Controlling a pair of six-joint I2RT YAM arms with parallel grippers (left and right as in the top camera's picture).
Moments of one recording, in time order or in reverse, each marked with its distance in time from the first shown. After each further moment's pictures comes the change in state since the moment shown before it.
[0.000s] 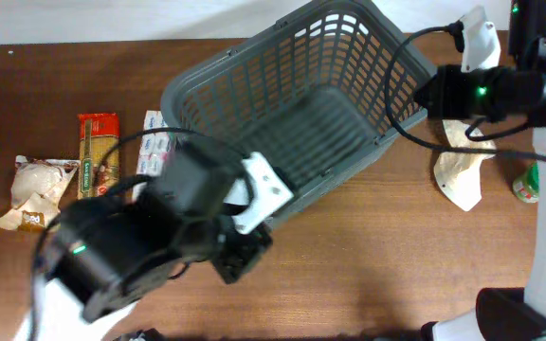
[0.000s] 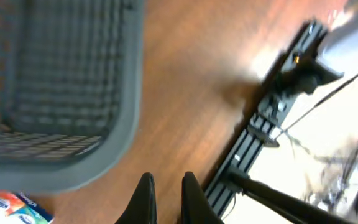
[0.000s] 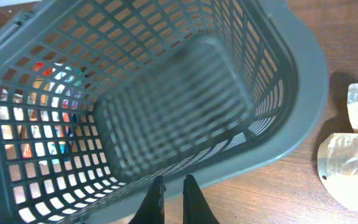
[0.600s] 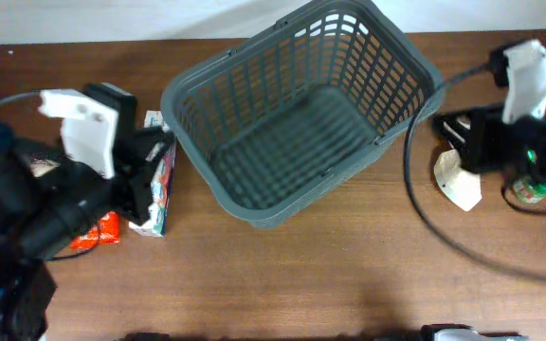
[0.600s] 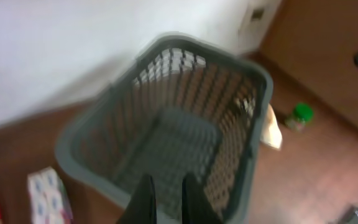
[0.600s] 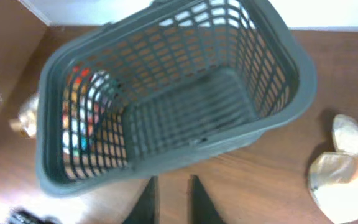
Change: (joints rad) left arm 0.695 -0.184 0.000 0.344 0.314 -0.014; right arm 0.000 -0.265 0.000 -0.040 -0.046 -0.062
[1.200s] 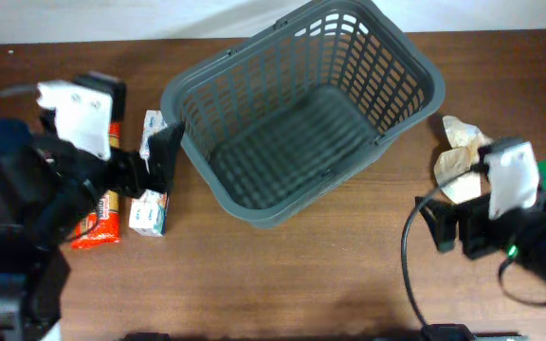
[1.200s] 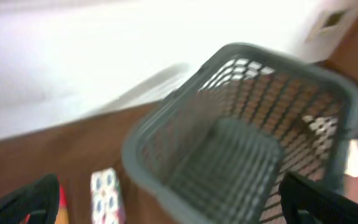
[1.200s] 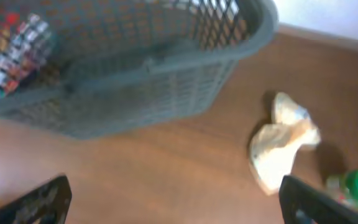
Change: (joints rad) left arm 0.024 -0.043 -0.158 0.208 -0.208 0.007; right arm 0.000 -0.449 -0.584 0.169 0.174 -0.206
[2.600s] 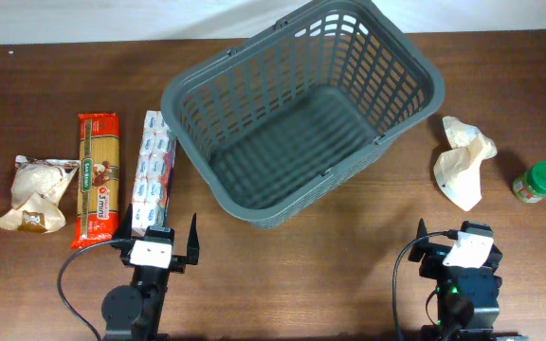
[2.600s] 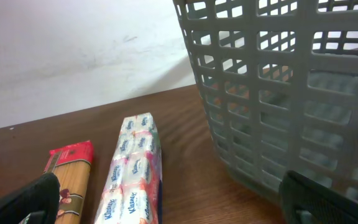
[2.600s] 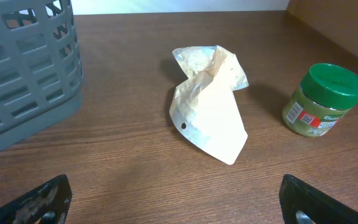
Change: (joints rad) left arm 0.000 -1.077 -1.687 0.942 -0.248 0.085; right arm 0.001 -0.950 -1.435 0.860 0.498 0.243
